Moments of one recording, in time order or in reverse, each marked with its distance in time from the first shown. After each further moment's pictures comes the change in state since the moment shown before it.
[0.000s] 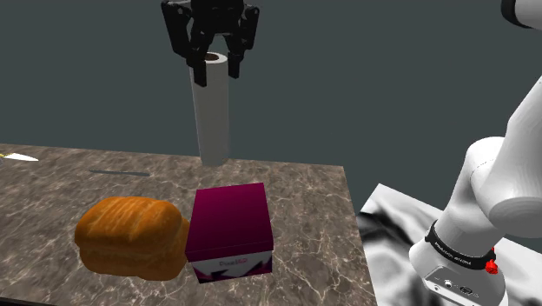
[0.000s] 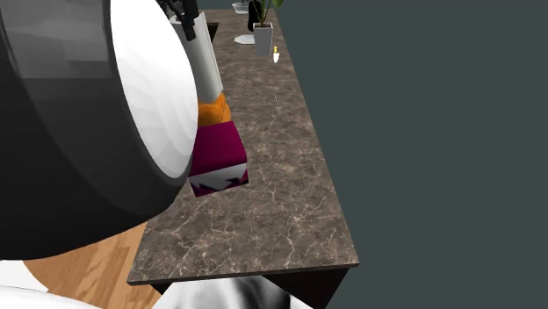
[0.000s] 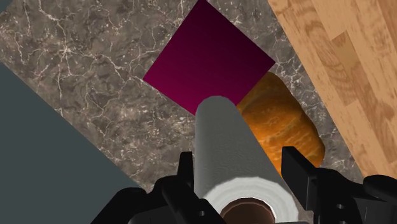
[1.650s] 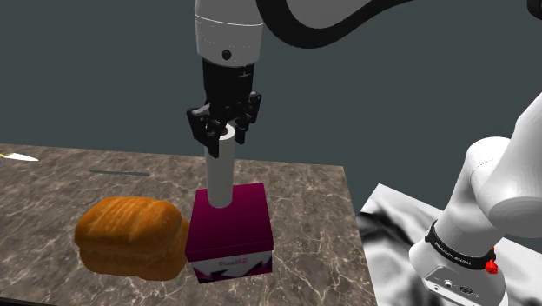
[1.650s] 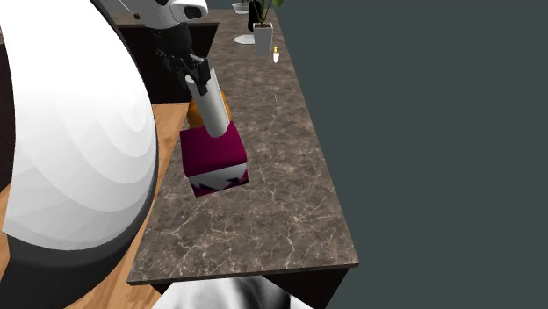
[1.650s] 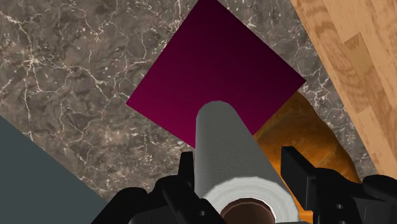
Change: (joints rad) arm -0.004 -0.086 -0.013 -0.433 0.038 0.357 -0.002
